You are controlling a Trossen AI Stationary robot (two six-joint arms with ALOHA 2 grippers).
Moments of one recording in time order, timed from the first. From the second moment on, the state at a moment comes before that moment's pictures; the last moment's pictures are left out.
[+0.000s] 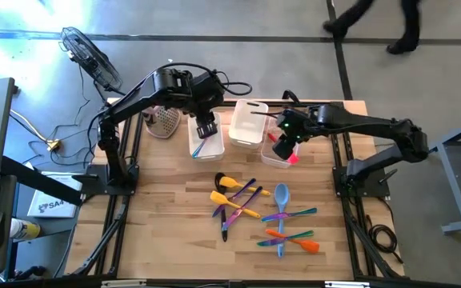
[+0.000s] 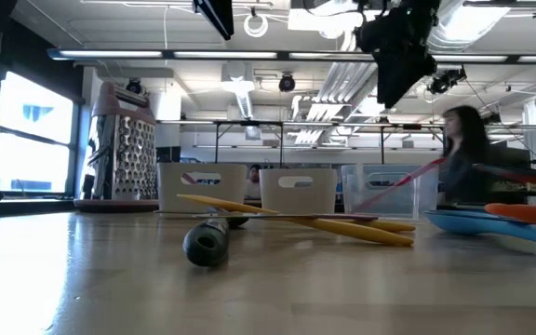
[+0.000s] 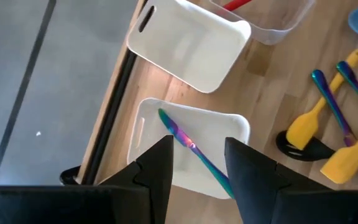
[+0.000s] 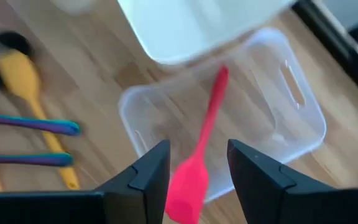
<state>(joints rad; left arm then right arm) 0.25 1.82 2.33 -1.57 -0.24 0.00 -0.25 1.35 1.26 -1.06 0.18 0.40</state>
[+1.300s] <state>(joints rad) -0.15 1.82 2.33 -1.57 -0.20 -0.70 0.05 0.81 1.26 -1.36 -0.20 0.16</state>
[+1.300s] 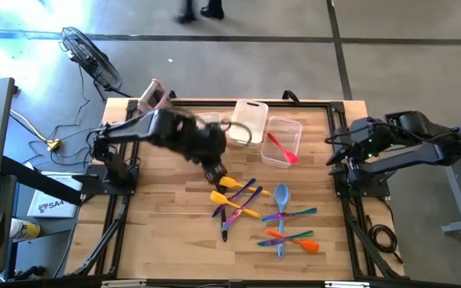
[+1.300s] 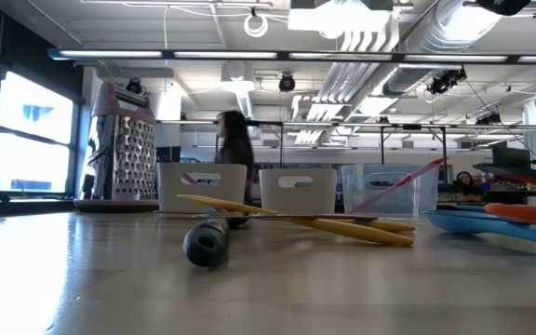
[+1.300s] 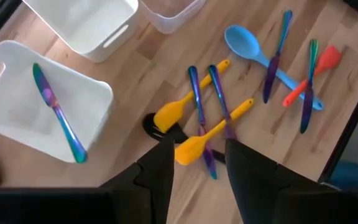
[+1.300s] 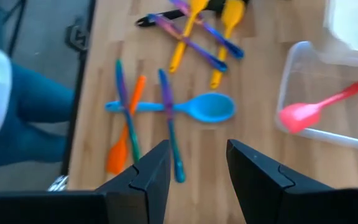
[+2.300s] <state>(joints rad) -0.84 2.11 2.33 -1.31 -0.51 -1.30 0.69 1.12 1.26 -1.03 -0.02 0.72</state>
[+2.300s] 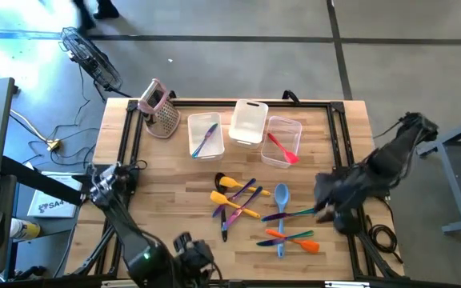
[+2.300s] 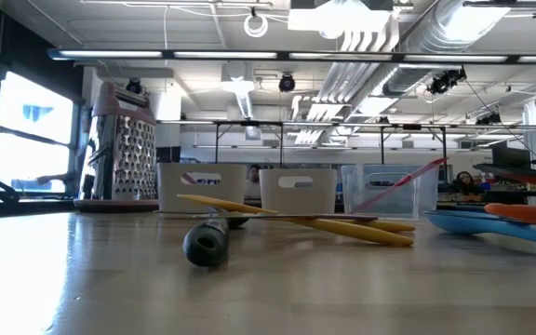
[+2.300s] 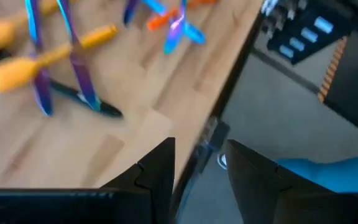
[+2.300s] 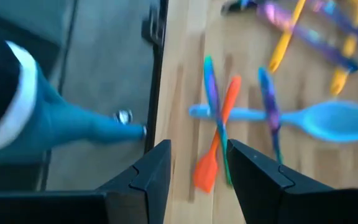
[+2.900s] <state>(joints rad) -0.84 2.14 2.33 -1.22 -0.53 -1.28 0.87 1.51 1.26 -0.91 0.32 0.68</state>
